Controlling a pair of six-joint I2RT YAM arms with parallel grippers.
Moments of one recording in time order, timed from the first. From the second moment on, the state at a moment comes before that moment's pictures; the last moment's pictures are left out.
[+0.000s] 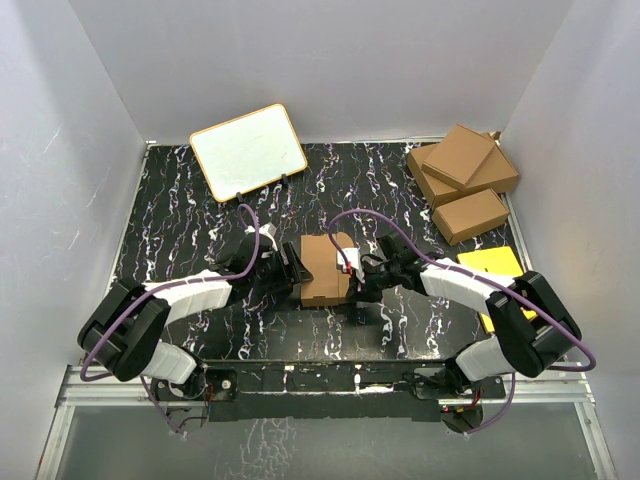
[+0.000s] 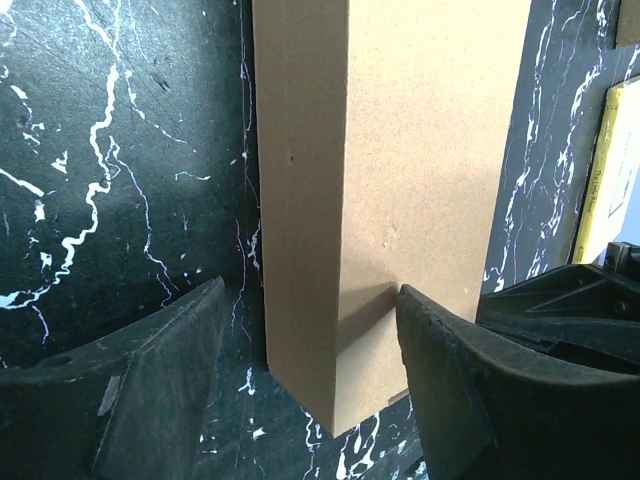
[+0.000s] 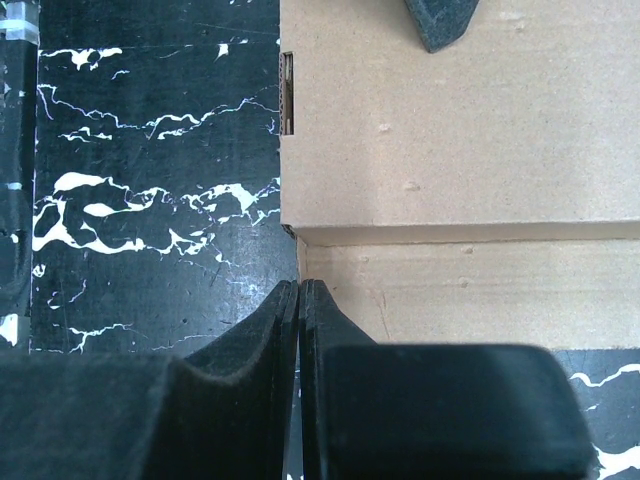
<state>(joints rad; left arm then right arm) -0.61 1.42 0.56 0.11 0.16 -0.87 0.54 1.42 0.65 -0.15 -0.79 -0.70</state>
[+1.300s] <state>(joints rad) -0.60 1.47 0.61 0.11 0.19 -0.86 0.59 1.50 0.73 -0.18 -0.82 -0.52</state>
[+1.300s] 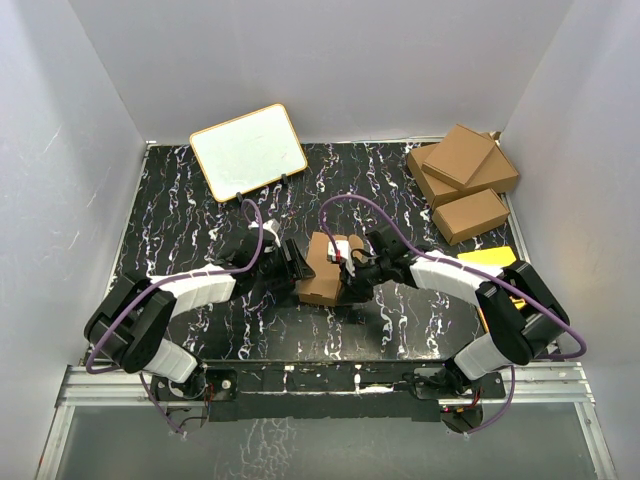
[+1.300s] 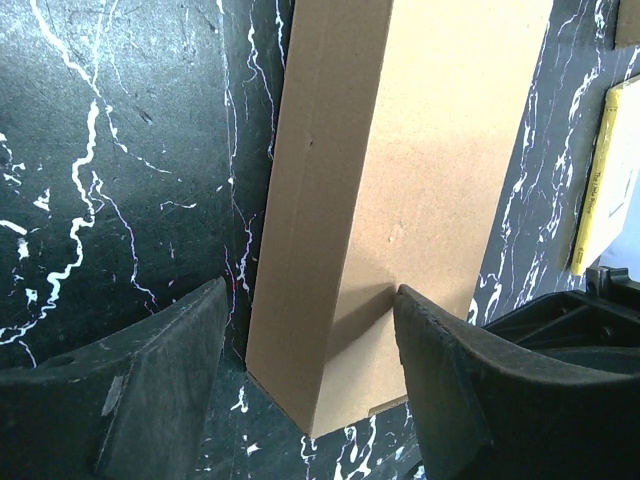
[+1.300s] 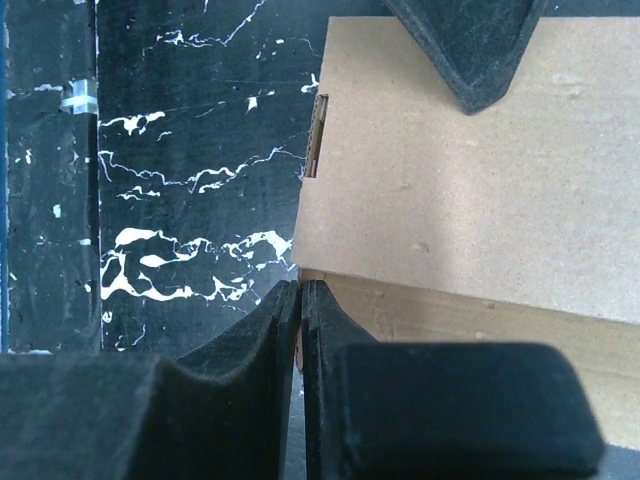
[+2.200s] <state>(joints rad) -0.60 1.31 0.67 -0.05 0.13 -0.74 0.33 1.40 0.83 -0.38 -1.01 -0.68</state>
